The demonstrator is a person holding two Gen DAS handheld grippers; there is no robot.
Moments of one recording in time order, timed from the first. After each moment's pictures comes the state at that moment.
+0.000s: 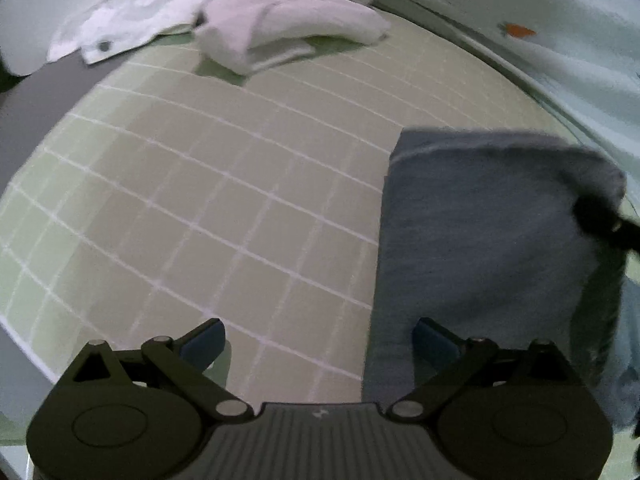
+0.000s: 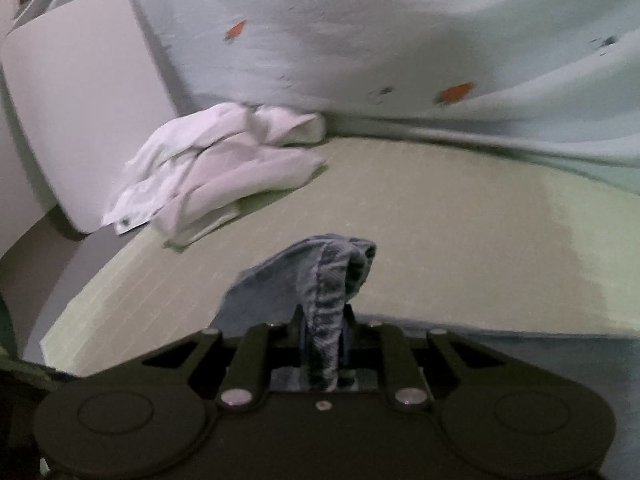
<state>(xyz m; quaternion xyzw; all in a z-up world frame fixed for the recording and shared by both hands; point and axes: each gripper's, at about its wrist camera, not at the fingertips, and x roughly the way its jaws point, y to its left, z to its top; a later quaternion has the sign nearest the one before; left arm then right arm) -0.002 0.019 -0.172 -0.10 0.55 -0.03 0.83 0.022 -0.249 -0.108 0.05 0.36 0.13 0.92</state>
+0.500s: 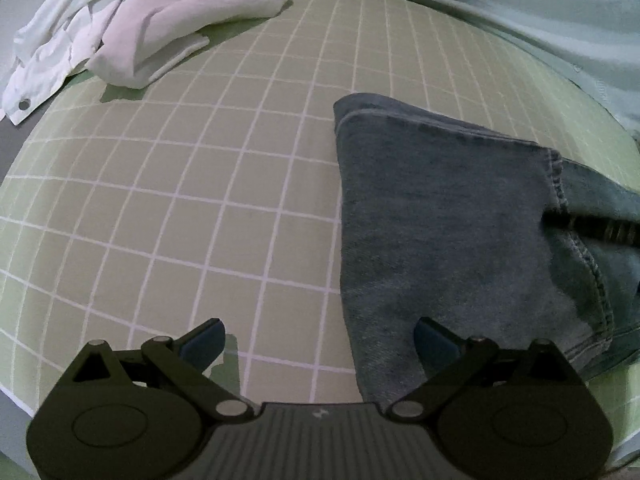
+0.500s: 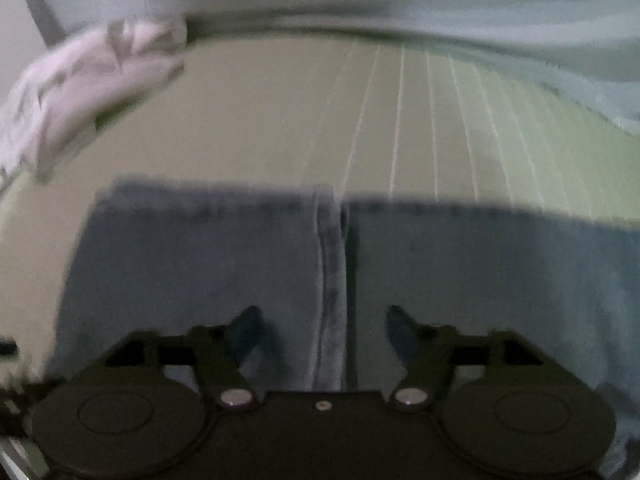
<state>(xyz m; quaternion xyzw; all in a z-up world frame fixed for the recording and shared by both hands) 0.000 -0.030 -0.185 0.00 0.57 -0.08 0.82 0.020 -0.287 -0.176 0.02 0.51 -0.02 0.86</state>
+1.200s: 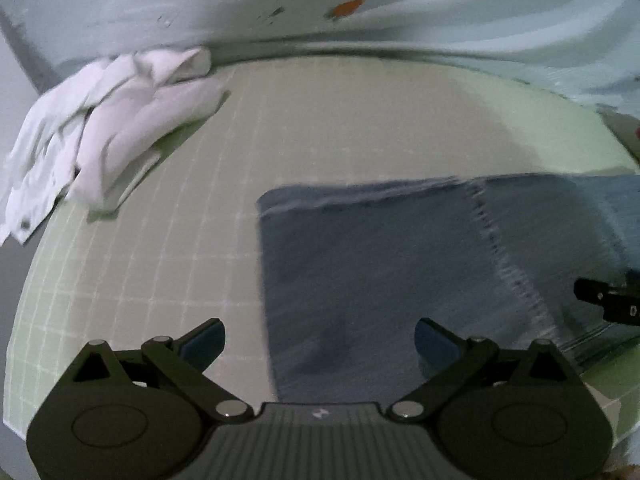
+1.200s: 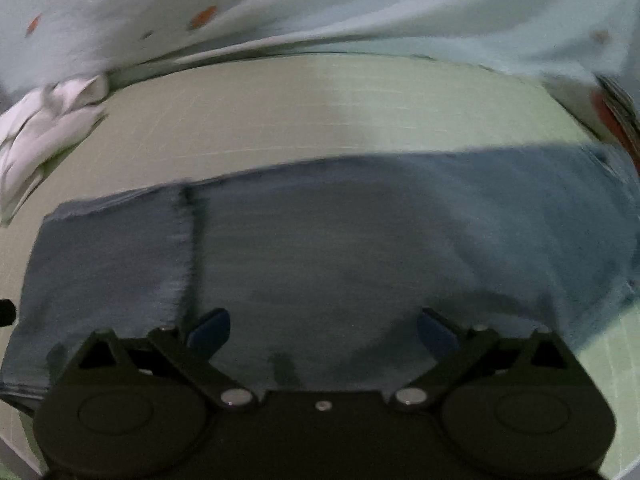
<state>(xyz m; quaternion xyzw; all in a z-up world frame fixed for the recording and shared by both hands) -0.014 -0.113 -0.129 0.09 0.48 -0.12 0.86 -0.081 -0.391 -0.156 0.10 0.46 -0.13 0.87</state>
